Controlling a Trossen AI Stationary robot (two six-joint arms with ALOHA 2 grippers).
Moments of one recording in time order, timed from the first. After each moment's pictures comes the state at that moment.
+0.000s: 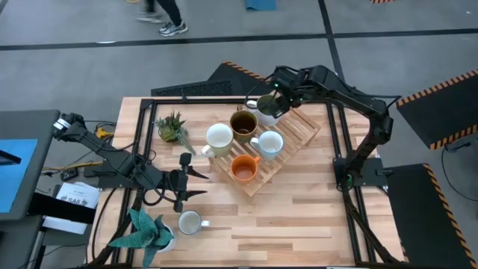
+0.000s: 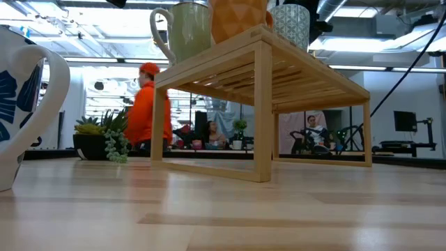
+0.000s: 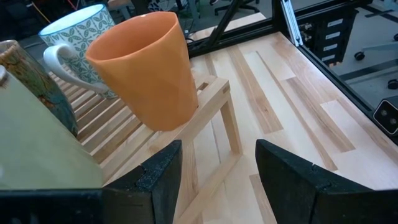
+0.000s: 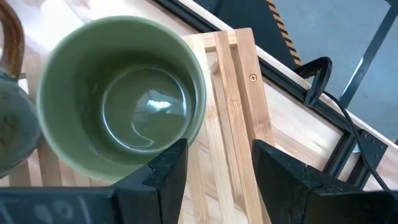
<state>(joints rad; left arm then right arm) -0.52 1.01 0.74 -0.05 -0.49 0.09 -0.40 1.67 1.91 -1.45 0.31 0.52</state>
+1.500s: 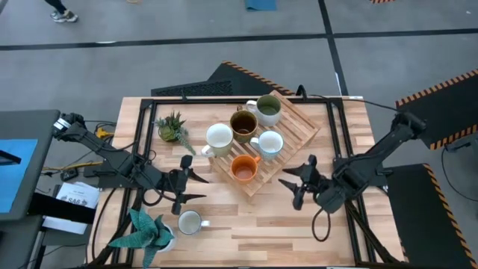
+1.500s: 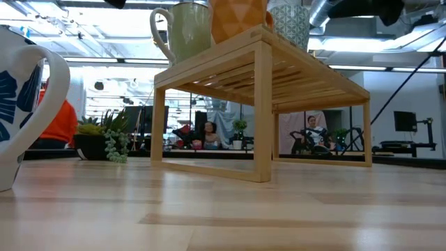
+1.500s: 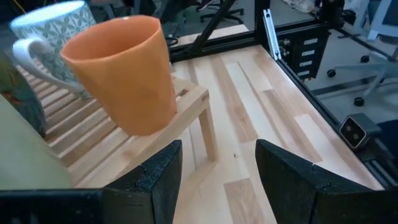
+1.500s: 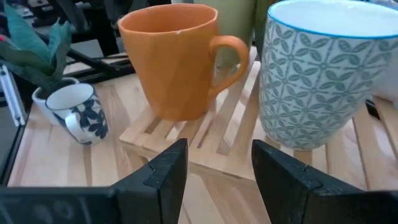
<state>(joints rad) -0.52 1.01 0.74 -0.03 -0.42 0.00 0.69 1.16 0.82 -0.29 0.99 0.67</state>
